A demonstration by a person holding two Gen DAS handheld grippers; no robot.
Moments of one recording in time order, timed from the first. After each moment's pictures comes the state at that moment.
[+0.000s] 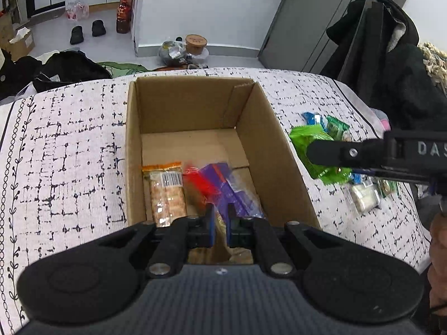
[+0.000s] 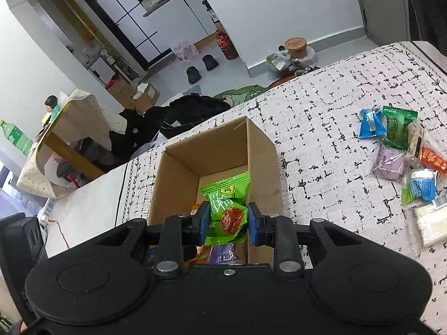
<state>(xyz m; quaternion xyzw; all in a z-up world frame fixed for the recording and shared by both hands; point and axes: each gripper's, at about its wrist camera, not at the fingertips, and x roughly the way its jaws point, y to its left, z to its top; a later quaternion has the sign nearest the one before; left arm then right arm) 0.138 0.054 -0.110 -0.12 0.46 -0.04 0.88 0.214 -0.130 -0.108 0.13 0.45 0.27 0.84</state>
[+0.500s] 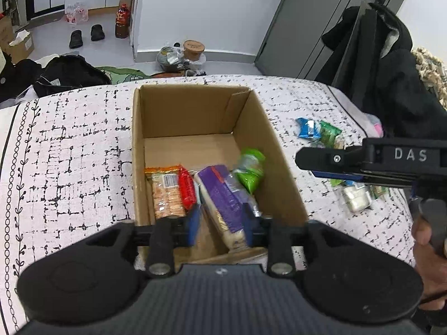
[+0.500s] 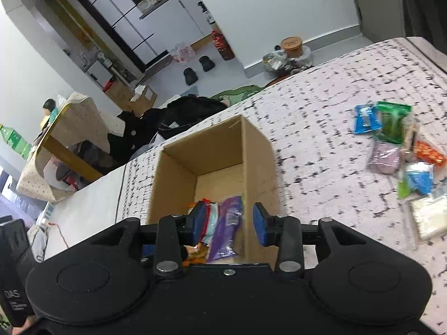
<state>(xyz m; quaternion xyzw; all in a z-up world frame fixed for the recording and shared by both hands) 0.125 0.058 -0.095 -0.13 0.45 -0.04 0.88 0.208 -0.141 -0.108 0.14 0.45 0.26 0.84</state>
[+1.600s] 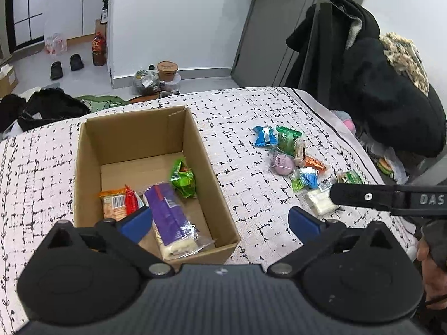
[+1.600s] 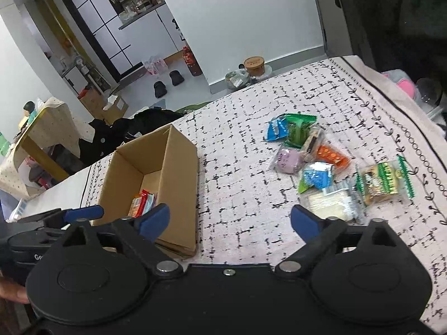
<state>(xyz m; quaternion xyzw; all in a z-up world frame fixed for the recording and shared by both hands) 0.123 -0.013 -0.072 -0.08 0.41 -0.07 0.90 0.177 -0.239 -0.100 0.10 0.42 0.21 0.88</state>
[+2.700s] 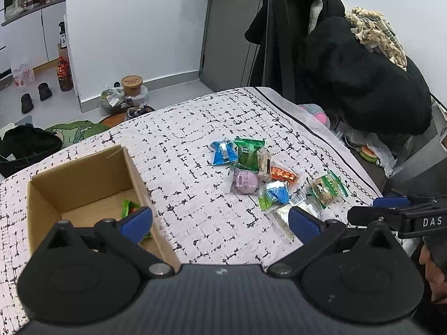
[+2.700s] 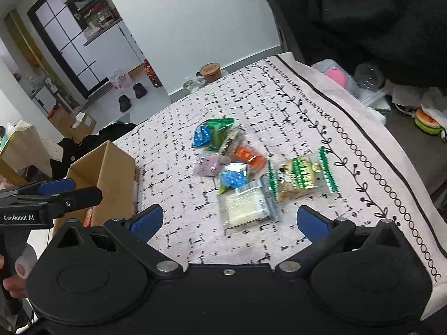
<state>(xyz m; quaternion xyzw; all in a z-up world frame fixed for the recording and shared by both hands) 0.170 -0.075 -0.060 -0.02 0.41 -0.13 0.90 0.185 -0.324 -0.119 0.13 0.42 0.14 0.89</state>
